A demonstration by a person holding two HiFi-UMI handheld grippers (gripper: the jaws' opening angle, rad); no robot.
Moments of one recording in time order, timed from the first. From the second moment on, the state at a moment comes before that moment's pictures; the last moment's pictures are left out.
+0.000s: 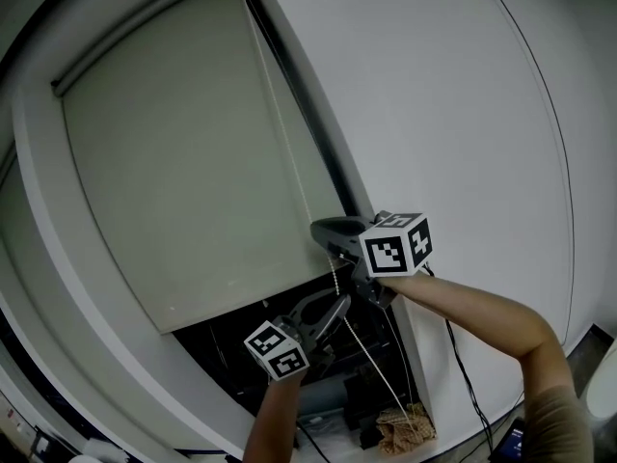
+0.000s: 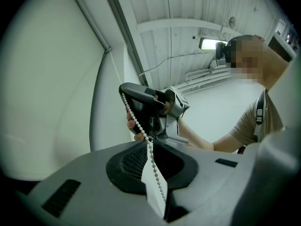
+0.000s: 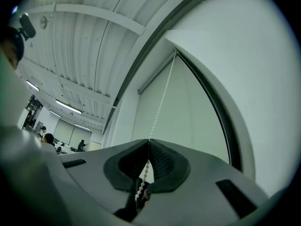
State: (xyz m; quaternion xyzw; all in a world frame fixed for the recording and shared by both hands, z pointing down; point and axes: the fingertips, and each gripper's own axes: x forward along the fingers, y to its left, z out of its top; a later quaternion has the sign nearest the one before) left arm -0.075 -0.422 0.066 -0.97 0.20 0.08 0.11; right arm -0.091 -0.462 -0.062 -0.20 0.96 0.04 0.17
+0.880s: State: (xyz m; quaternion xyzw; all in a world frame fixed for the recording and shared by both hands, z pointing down) left arm -0.107 -0.425 0.000 -0.95 0.24 0.19 0.09; right arm -0.059 -0.406 -0.028 -0.18 0.95 0.13 0.20
